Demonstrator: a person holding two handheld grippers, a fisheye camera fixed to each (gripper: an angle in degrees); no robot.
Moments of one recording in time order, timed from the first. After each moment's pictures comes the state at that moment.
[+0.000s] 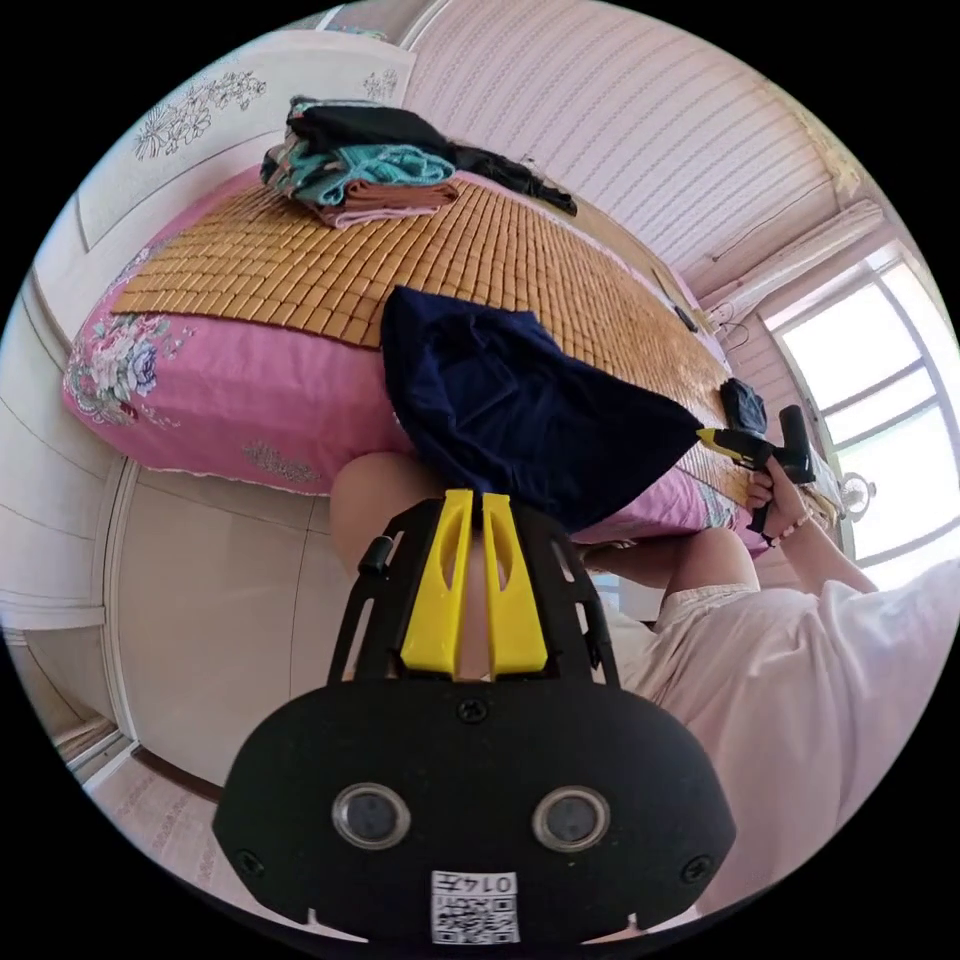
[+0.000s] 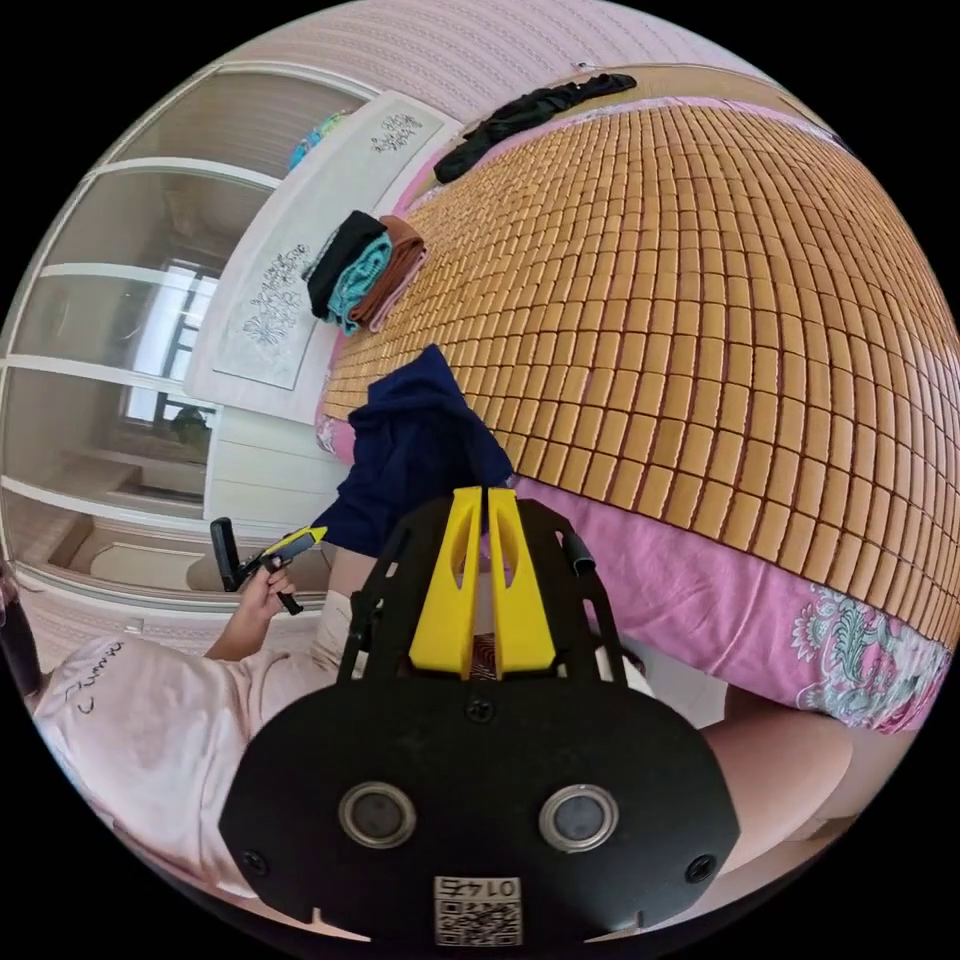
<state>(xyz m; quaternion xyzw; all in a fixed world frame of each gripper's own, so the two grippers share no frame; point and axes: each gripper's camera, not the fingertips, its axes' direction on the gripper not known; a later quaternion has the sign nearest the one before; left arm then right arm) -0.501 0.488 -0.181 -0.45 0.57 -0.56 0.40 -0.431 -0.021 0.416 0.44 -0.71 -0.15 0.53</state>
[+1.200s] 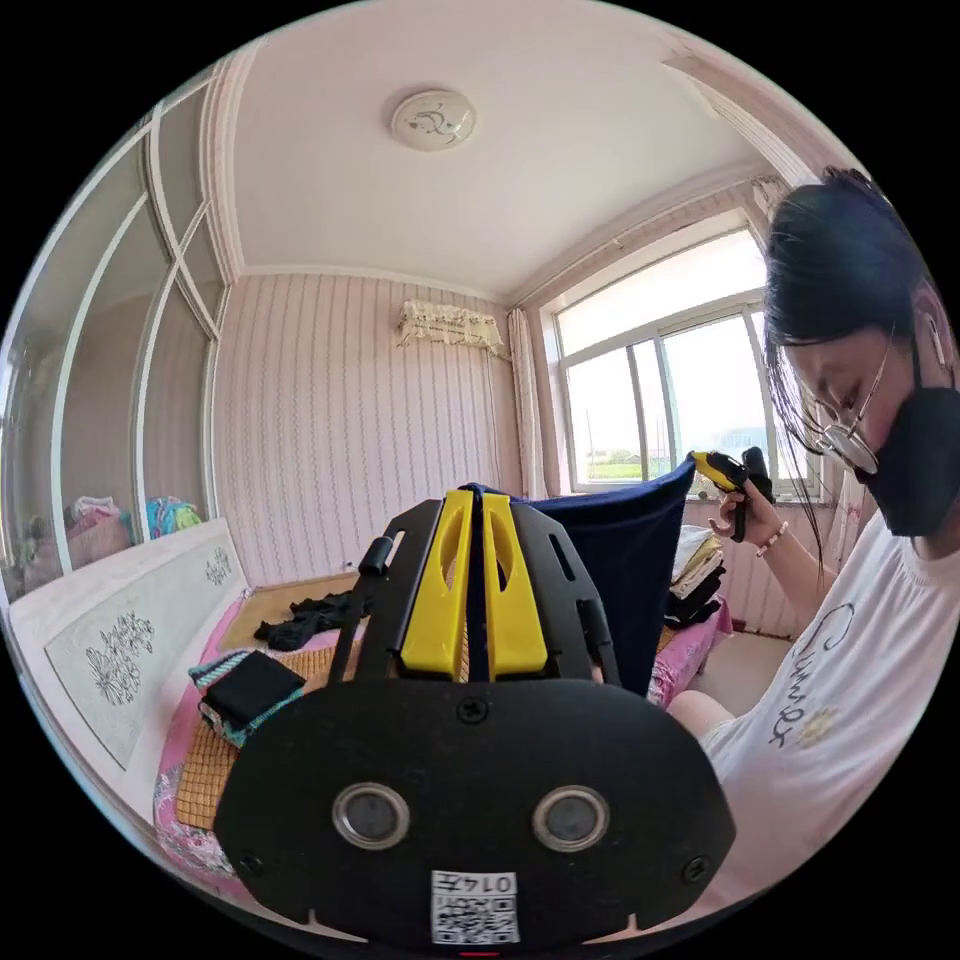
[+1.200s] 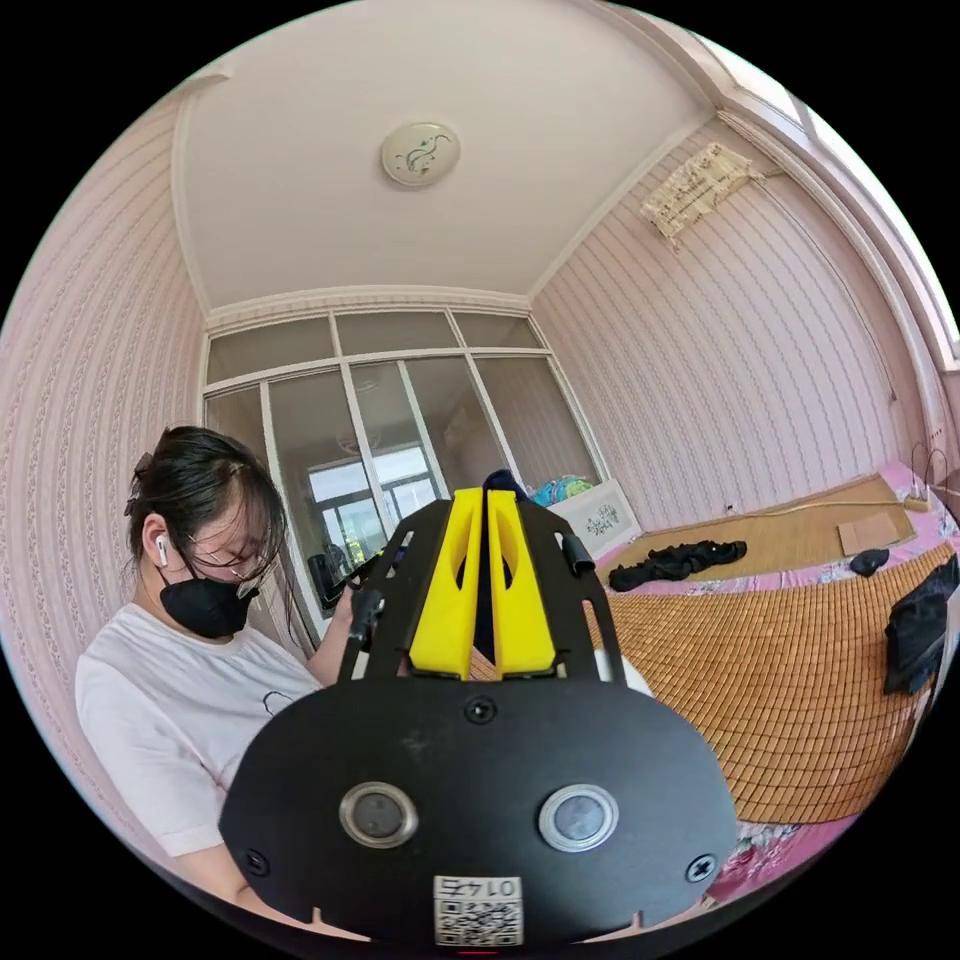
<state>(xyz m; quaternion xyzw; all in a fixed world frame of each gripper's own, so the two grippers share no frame) -1.024 0.254 -0.261 0.08 0.38 -0.62 0.69 -0.176 0.555 0.819 0.80 -0.59 -0.01 0.08</state>
